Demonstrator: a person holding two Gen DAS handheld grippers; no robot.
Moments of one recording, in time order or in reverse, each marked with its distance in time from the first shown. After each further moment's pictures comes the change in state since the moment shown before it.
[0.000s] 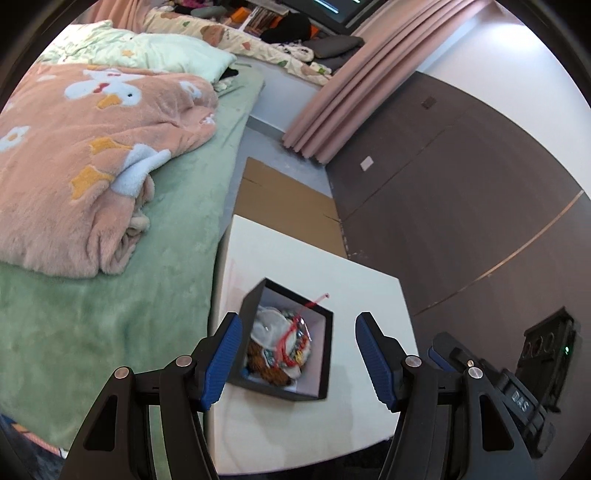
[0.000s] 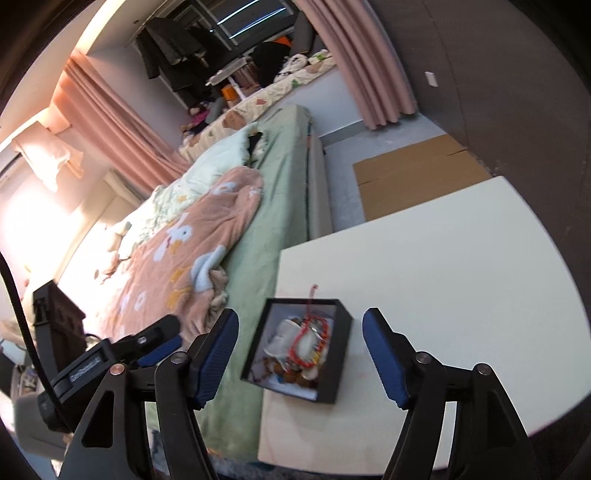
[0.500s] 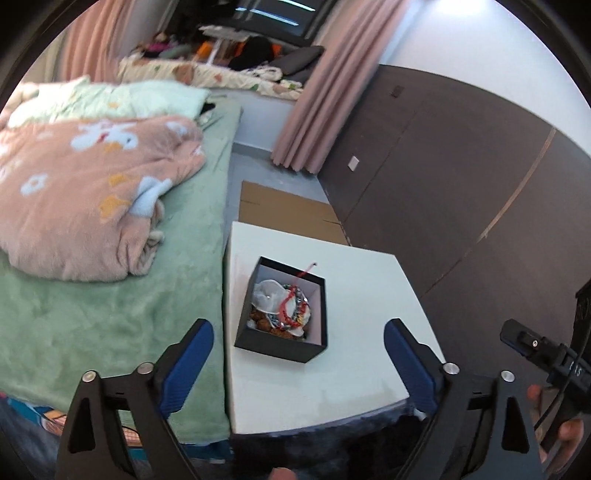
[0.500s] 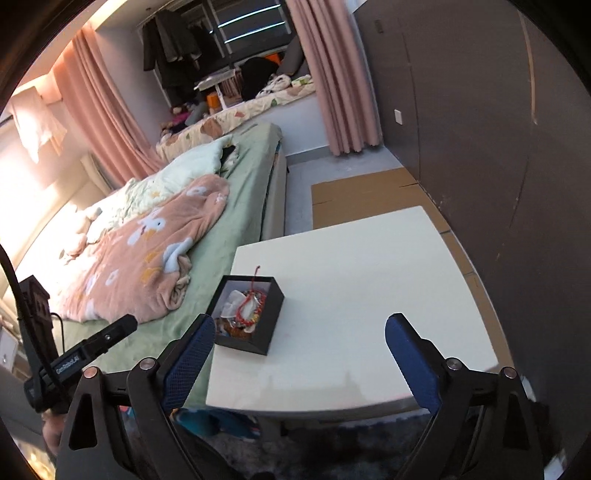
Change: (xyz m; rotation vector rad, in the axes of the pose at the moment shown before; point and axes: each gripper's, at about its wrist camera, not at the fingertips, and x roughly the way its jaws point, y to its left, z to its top) left arm -0.049 -0.040 -0.055 0.217 -0.068 0.074; right arm -0.120 -0.015 -0.038 -0.100 -0.069 -0.172
